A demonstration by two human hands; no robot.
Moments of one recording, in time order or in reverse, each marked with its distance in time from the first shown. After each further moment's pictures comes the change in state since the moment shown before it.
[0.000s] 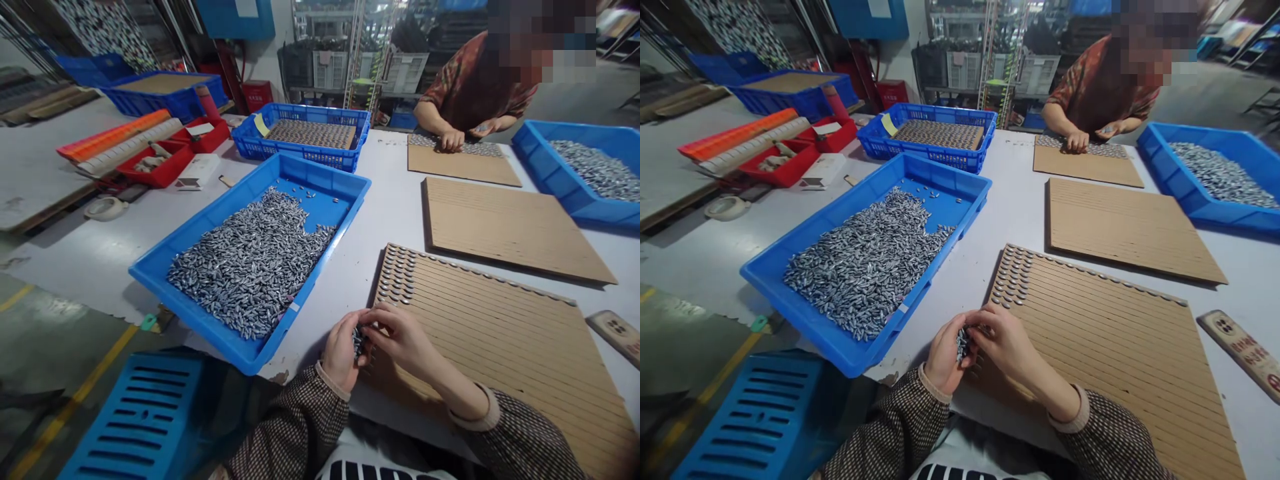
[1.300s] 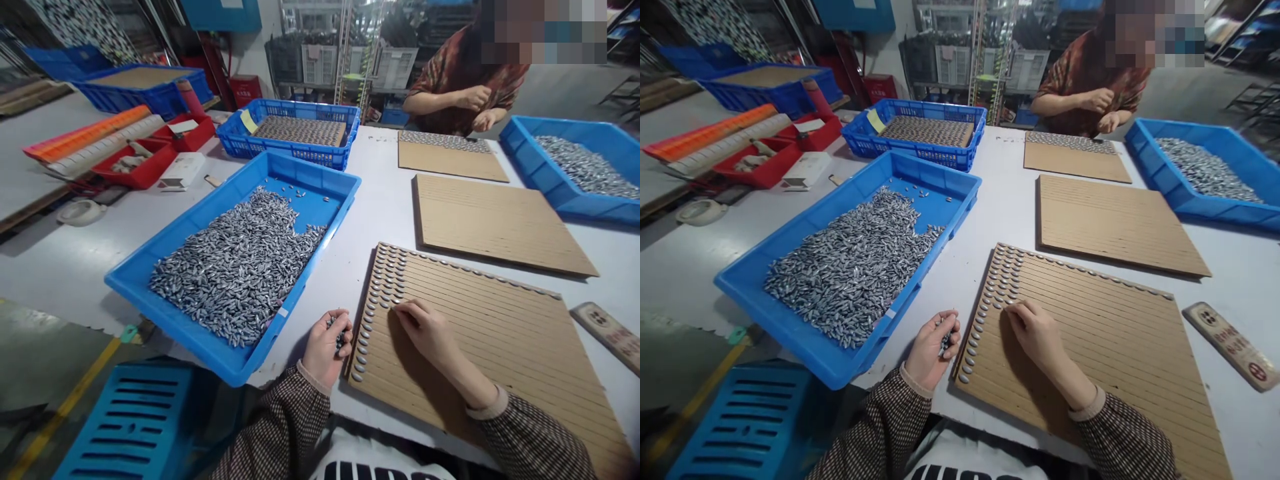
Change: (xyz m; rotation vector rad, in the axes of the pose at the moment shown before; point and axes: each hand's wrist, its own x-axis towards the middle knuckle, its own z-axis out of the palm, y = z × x) left_hand 0.011 0.011 -0.015 -0.066 0.023 -0.033; right_hand -0.034 0.087 -0.027 -0.432 0.272 0.032
